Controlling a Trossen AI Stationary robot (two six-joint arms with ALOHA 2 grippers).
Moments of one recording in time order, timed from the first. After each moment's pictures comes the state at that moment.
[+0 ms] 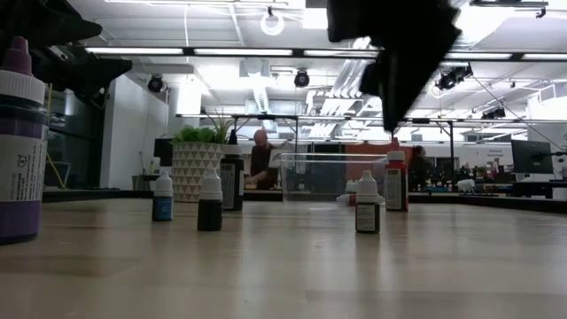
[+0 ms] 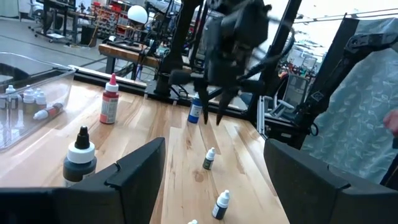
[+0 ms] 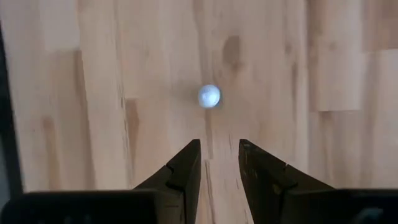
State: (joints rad) left arm -0.37 0.01 0.01 0.05 -0.26 -0.27; right arm 0.28 1.75 1.32 -0.78 -0.08 0.39
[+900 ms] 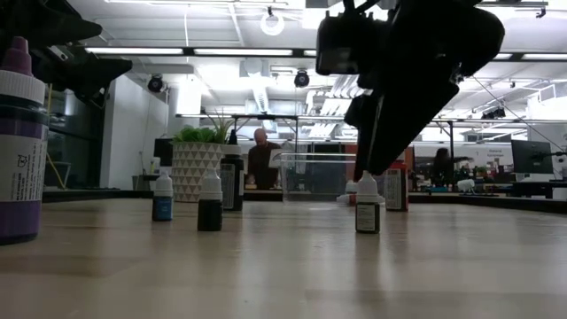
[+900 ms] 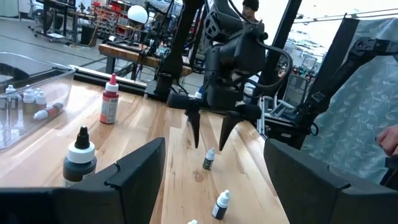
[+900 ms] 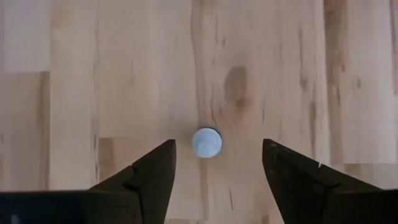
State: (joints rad) left arm -0.37 0.01 0.01 0.05 -0.26 -0.27; right arm 0.30 1.82 1.19 -0.48 0.00 0.36
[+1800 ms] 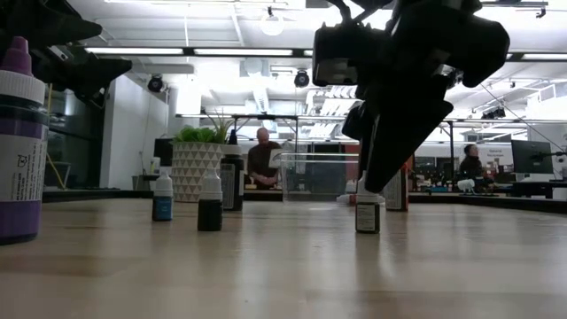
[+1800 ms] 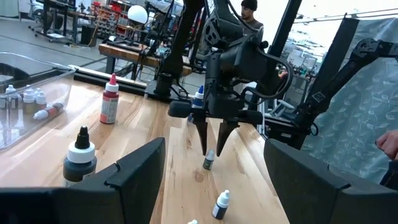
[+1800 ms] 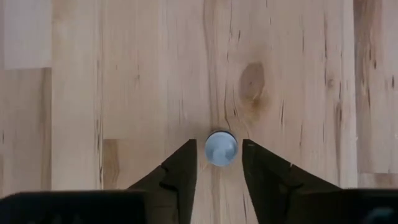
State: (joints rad) left arm -0.37 0.01 0.01 0.05 -0.26 -0.27; right arm 0.30 1.86 1.19 -0.45 -0.03 0.37
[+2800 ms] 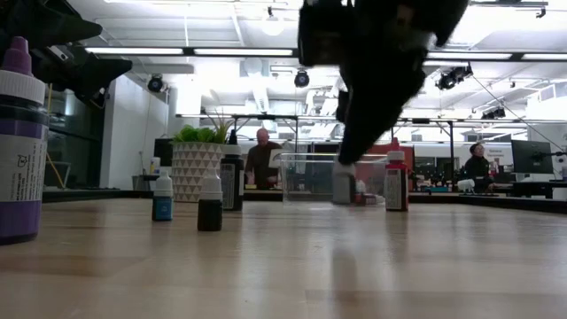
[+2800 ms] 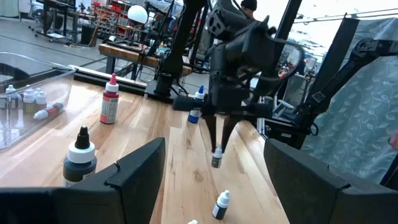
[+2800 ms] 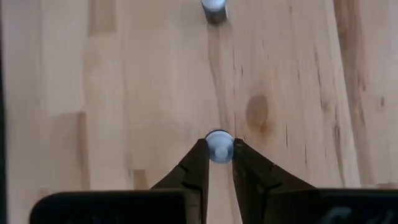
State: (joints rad) left arm -0.37 0.01 0.01 0.05 -0.26 -0.27; right arm 0.30 1.86 1.26 -0.47 -0.03 0.47
